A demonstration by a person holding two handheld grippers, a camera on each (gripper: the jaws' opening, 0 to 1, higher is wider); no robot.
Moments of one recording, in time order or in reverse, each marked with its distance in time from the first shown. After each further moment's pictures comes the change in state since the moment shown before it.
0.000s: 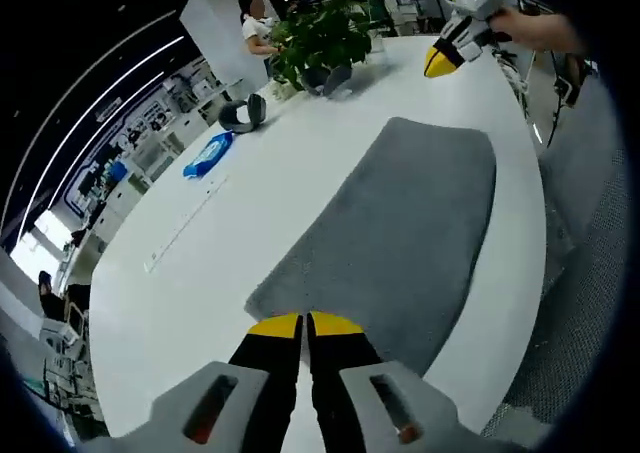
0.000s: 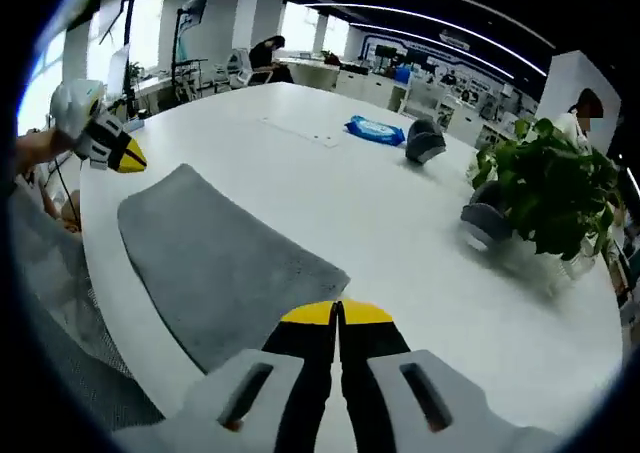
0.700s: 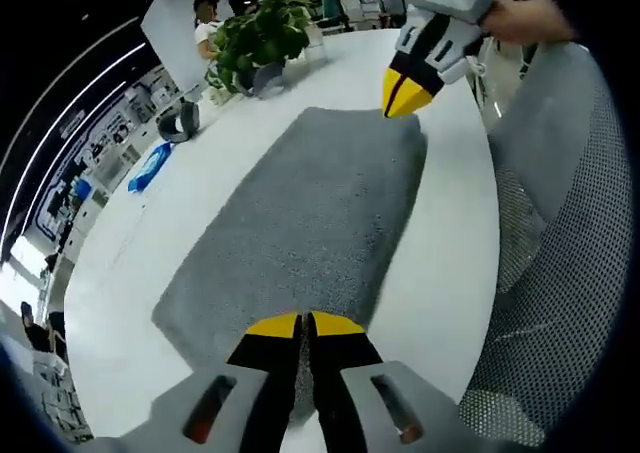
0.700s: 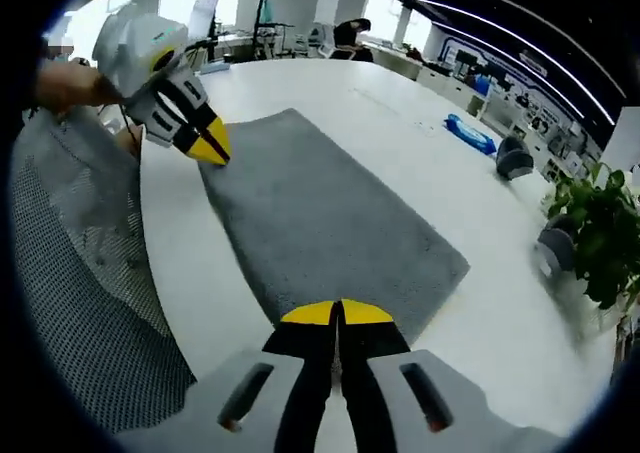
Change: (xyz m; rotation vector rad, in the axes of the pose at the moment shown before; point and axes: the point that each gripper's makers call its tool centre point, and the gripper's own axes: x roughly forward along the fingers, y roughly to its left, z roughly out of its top) left arm 0.017 -0.083 -0.015 0.254 0.075 -0.111; right arm 0.012 0.095 -0.041 -0.335 0.094 0.239
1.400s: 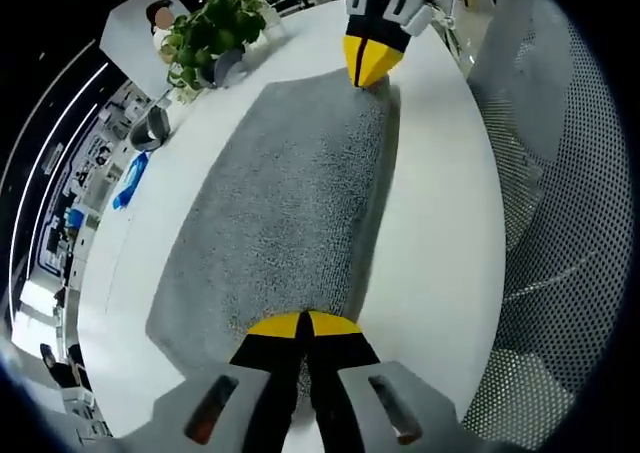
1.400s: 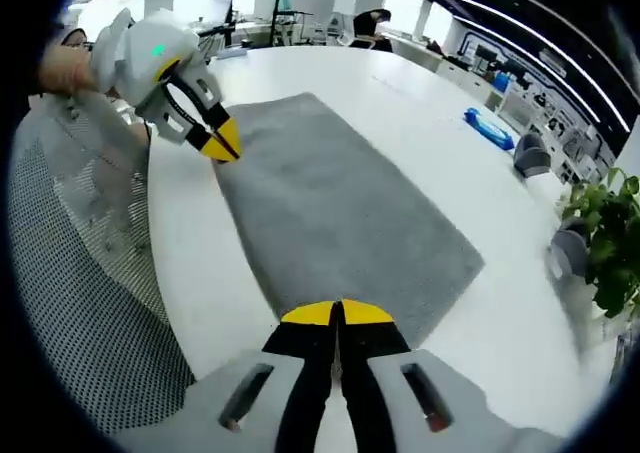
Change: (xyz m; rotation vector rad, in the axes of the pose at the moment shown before) left arm 0.010 -0.008 -0.011 0.057 0.038 -0.024; right arm 0.006 -0.016 -0.009 0.030 0.027 -0.045
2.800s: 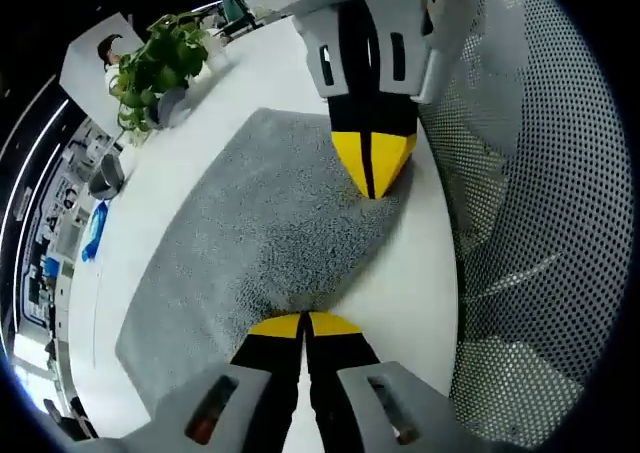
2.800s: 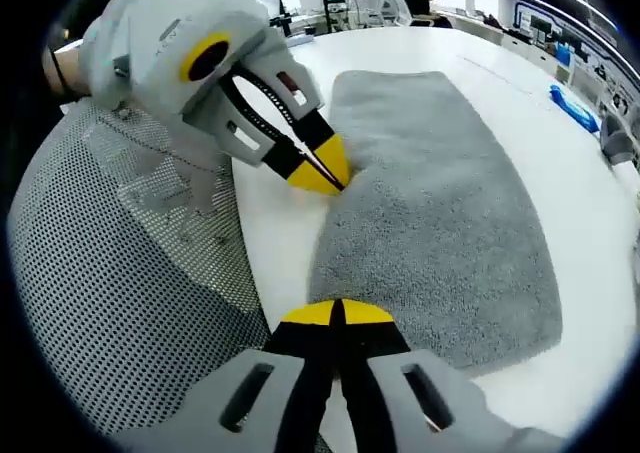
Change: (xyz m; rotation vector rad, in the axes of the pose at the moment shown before) left arm 0.007 -0.041 0.037 0.185 -0.070 -0.119; right arm 0.012 0.120 0.004 -0.065 0.048 0.450
